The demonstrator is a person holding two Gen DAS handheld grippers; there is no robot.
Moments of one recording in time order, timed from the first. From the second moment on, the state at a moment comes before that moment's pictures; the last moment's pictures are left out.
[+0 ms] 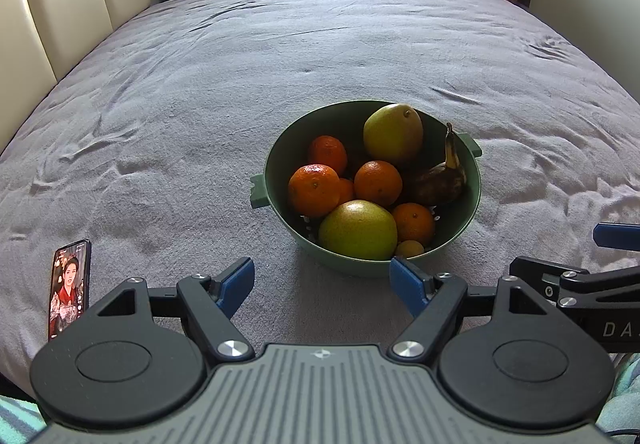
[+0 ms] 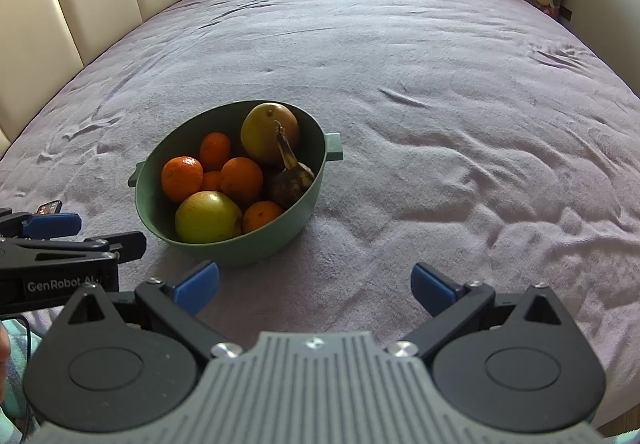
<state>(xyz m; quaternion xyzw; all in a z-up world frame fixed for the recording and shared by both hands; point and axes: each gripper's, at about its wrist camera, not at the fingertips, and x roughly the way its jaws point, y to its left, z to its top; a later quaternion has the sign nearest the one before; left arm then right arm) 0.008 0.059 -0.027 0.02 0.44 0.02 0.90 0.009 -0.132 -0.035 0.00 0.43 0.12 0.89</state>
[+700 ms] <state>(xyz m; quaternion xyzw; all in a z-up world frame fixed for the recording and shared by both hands) 0.008 0.061 -0.023 0.02 0.43 0.02 0.90 0.009 -0.131 -0.036 0.00 0.43 0.12 0.89</state>
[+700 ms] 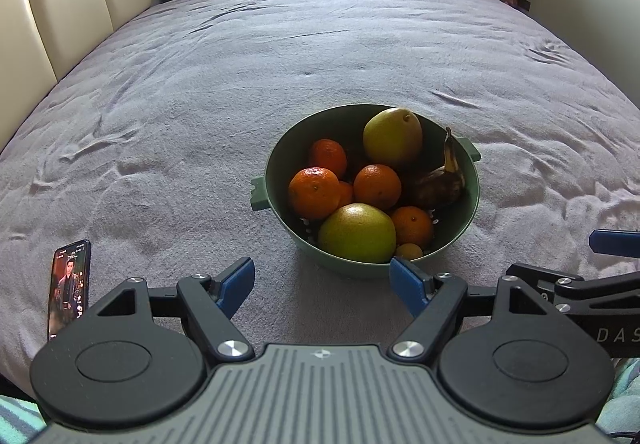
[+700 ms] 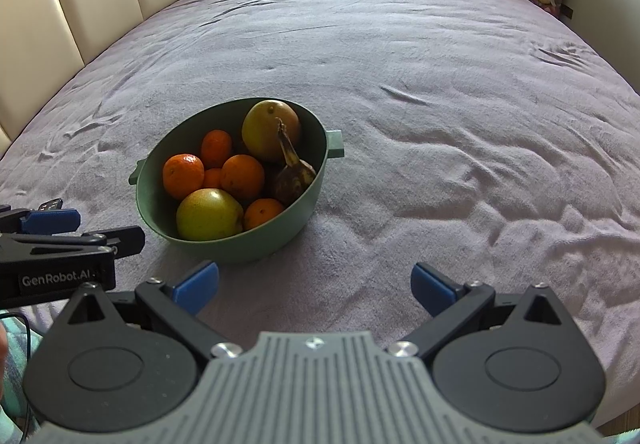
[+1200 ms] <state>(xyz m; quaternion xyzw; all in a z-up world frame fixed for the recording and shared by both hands) 0.006 0.061 -0.022 0.01 0.43 0.02 0.90 0.007 -0.132 -0.038 0.00 0.43 0.13 0.89</state>
